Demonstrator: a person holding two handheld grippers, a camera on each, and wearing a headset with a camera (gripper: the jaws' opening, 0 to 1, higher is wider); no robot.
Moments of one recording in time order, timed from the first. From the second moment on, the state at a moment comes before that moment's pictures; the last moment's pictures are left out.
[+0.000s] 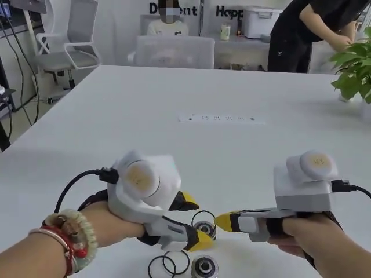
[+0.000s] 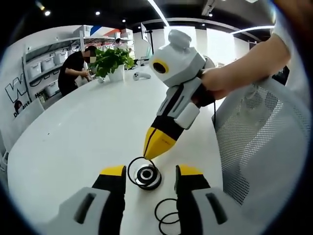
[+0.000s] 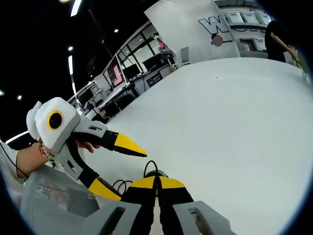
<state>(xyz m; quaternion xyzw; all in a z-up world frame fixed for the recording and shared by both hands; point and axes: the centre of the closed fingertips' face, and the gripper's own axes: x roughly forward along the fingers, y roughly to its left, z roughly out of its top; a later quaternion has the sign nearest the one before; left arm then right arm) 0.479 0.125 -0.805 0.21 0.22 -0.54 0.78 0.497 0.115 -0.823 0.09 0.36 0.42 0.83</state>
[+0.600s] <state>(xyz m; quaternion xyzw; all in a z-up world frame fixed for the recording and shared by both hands) 0.466 0.114 -0.789 0.21 0.21 -0.57 0.77 0.500 0.112 -0.814 0.11 0.35 0.42 0.83</state>
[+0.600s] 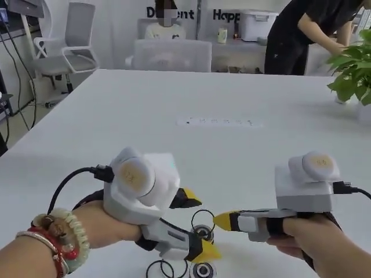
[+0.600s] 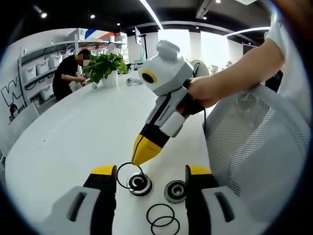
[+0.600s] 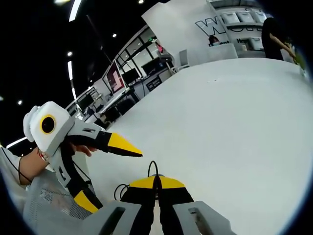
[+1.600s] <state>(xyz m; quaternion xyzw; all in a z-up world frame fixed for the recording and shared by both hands) 0.441 0.201 -0.751 0.17 0.20 -0.50 0.83 0.491 0.129 -0.804 0.11 0.34 0.45 0.82</state>
